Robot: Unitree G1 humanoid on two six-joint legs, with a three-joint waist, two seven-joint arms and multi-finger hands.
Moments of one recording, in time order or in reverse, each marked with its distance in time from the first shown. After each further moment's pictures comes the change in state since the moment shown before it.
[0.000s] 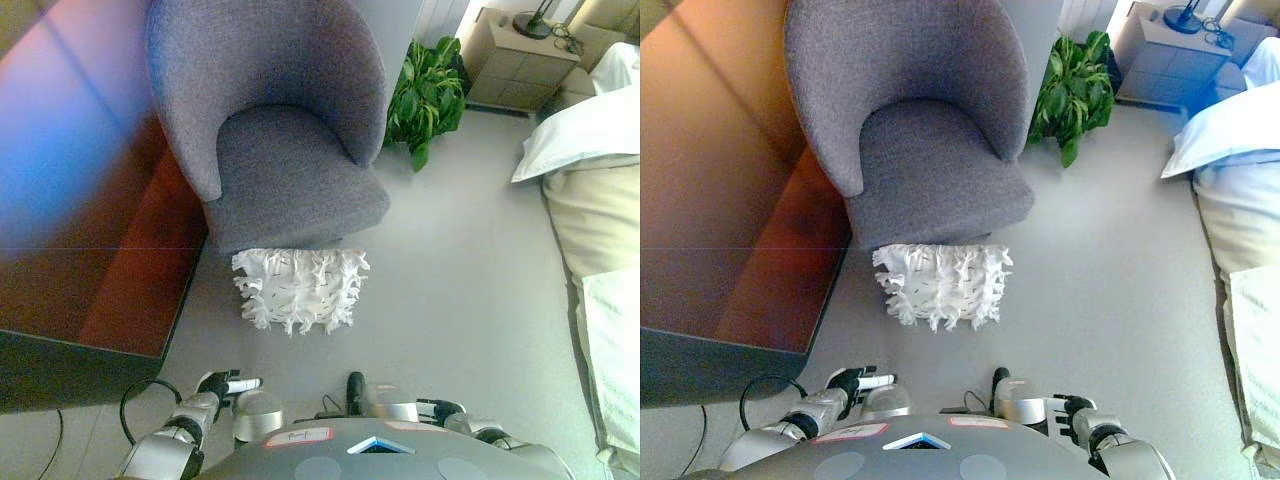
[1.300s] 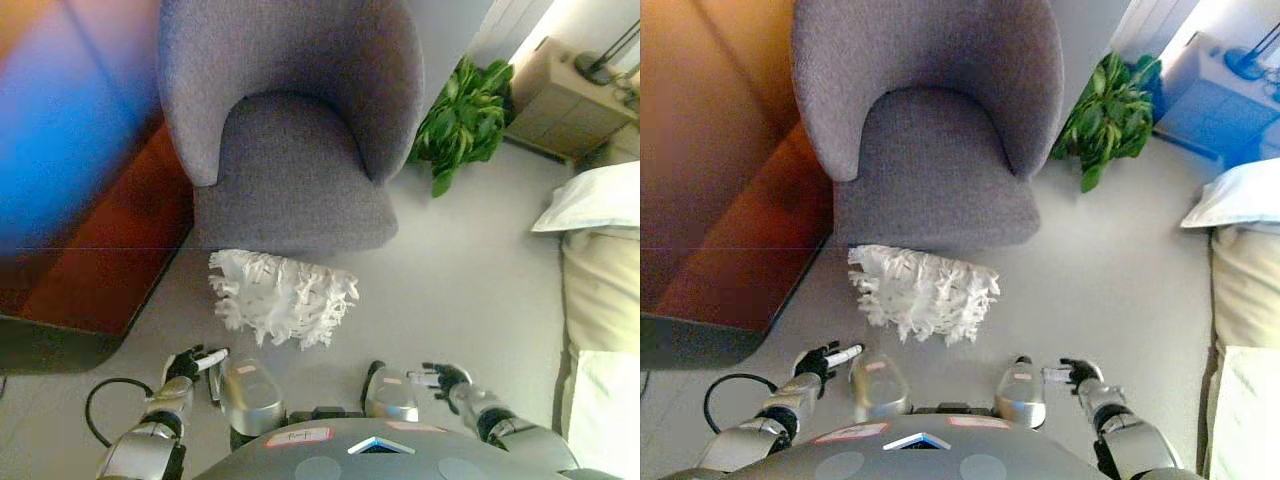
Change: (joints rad) left arm 0.020 0.034 0.114 -0.036 -0.102 -0.058 0.074; right arm -0.103 -0.108 0.088 -0.053 -0.225 -0.101 -0.011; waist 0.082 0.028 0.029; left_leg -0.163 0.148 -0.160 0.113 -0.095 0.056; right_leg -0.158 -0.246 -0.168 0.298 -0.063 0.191
